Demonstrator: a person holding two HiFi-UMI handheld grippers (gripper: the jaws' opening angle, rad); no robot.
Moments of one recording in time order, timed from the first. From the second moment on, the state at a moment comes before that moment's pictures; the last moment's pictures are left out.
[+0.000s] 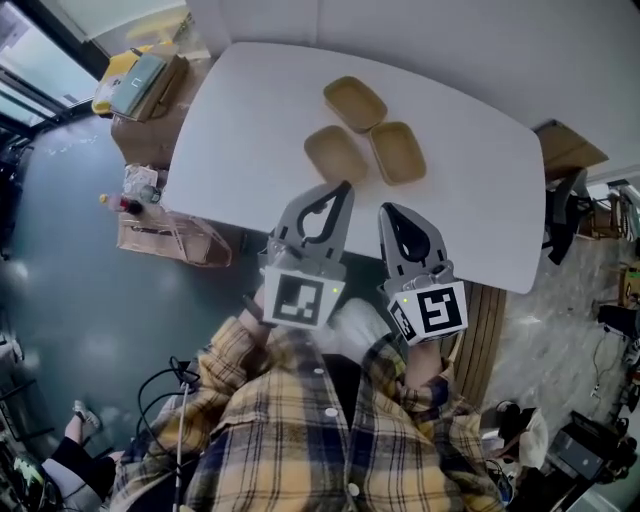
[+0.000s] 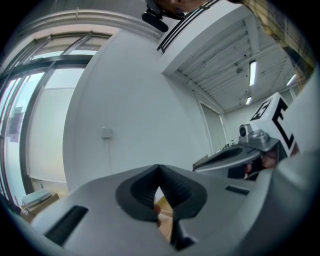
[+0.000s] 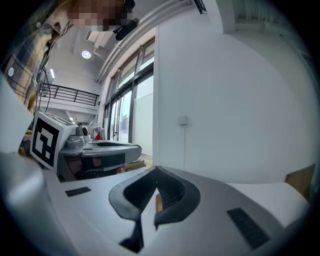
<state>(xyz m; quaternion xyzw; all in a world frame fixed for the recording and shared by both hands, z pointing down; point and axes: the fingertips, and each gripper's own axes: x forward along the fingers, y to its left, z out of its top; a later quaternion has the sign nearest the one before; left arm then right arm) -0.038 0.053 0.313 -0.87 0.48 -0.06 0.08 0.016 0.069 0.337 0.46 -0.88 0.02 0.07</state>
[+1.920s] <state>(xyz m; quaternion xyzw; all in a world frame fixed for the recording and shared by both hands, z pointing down) 0.016 -0.152 0.326 -0.86 0.51 -0.07 0.04 0.090 -0.162 0.328 0.43 -0.90 0.03 0.08</state>
